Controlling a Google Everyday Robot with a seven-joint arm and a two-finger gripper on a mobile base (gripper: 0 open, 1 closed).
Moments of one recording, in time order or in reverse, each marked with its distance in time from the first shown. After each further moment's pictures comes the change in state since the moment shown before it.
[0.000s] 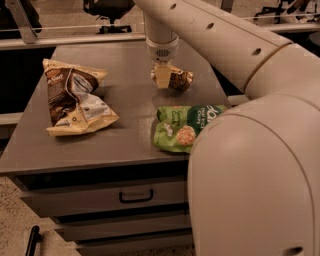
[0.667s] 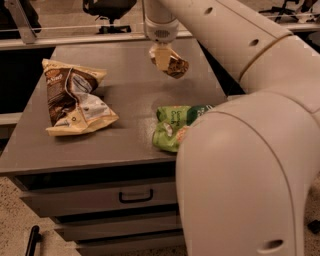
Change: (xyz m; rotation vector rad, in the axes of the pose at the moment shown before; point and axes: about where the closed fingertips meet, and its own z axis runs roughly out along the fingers) arm 0.001 -0.030 -0.038 0.072 0.003 0.043
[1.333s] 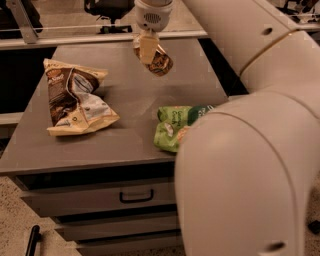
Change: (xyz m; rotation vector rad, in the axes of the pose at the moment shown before) arm -0.038 0.019 -0.047 -0.080 -0.173 0.021
